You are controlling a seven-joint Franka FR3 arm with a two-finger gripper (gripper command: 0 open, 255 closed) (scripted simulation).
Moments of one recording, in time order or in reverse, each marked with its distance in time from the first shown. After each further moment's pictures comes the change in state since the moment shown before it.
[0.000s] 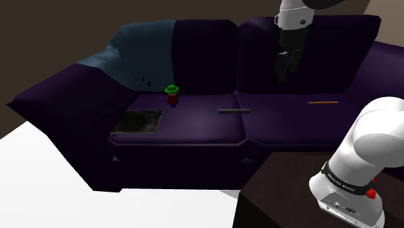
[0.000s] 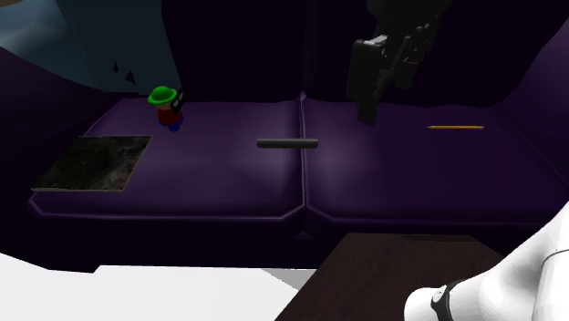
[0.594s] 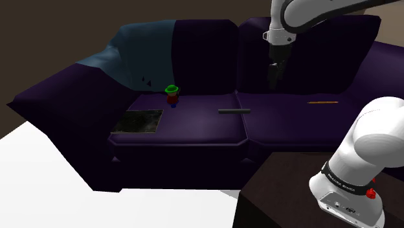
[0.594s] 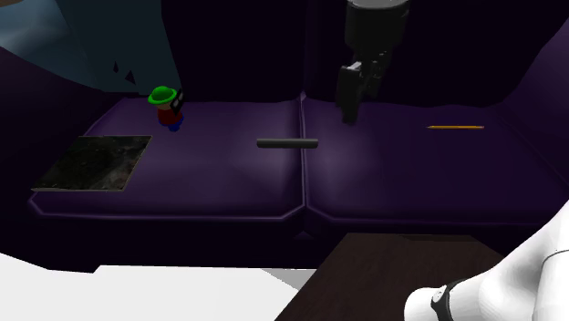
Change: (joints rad) arm 0.008 0.163 -0.141 -0.048 -0.065 0.240 -0.220
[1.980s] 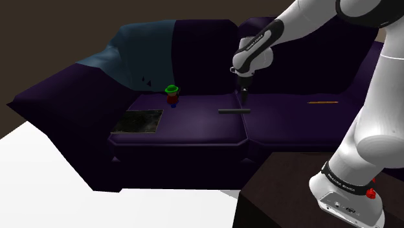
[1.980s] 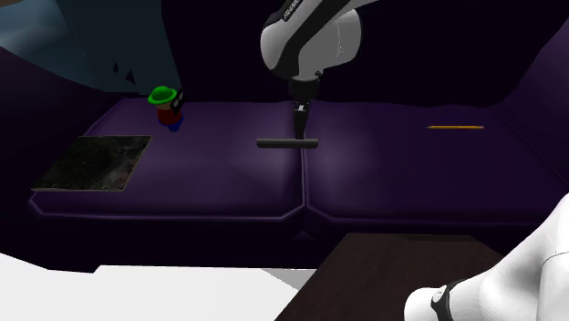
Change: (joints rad) arm 0.059 0.812 -0.191 0.283 0.277 0.534 -0.754
